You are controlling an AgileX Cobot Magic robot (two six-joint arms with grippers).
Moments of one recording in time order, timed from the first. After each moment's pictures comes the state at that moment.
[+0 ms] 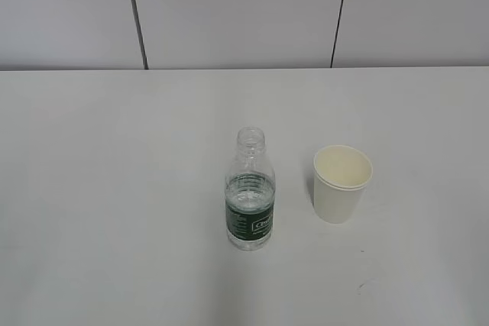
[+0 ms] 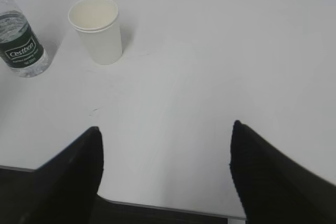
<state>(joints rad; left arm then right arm) -0.04 -0.02 -0.51 -0.07 1.11 -0.02 -0.02 -0.02 -0.48 0.09 1.15 -0.11</state>
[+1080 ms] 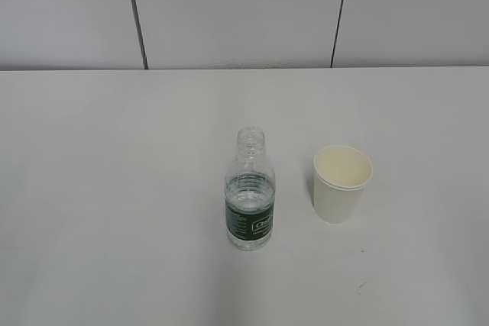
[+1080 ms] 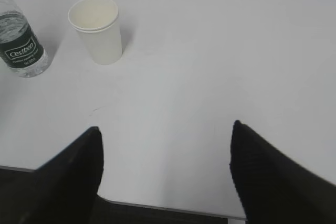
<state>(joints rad) -0.04 -0.02 -0.51 -0.07 1.11 -0.02 -0.02 -0.02 -0.48 0.09 1.15 -0.11</state>
